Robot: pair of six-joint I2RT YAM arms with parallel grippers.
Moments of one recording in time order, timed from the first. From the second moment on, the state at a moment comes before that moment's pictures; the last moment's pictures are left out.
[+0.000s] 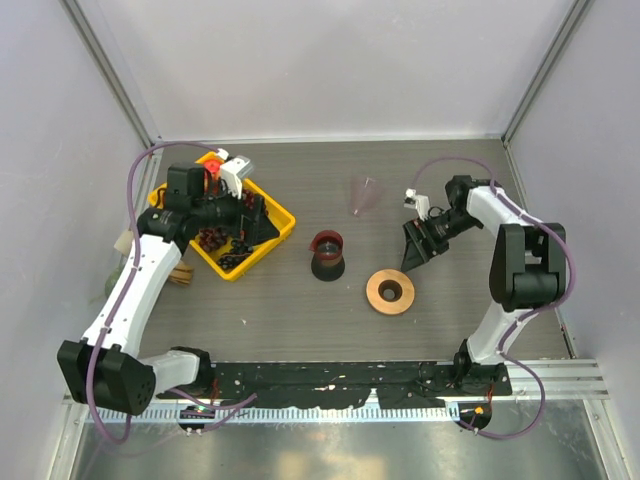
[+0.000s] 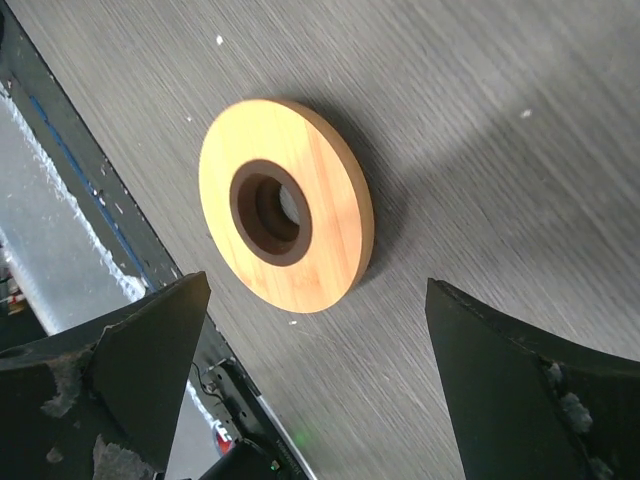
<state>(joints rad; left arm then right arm) -0.19 1.20 1.18 -0.66 0.66 0.07 0.00 1.76 1.25 -1.09 -0.75 -0.65</state>
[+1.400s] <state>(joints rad) -0.19 1.20 1.19 -0.66 0.67 0.05 -0.03 1.86 1.30 -1.31 -0.95 -0.91</state>
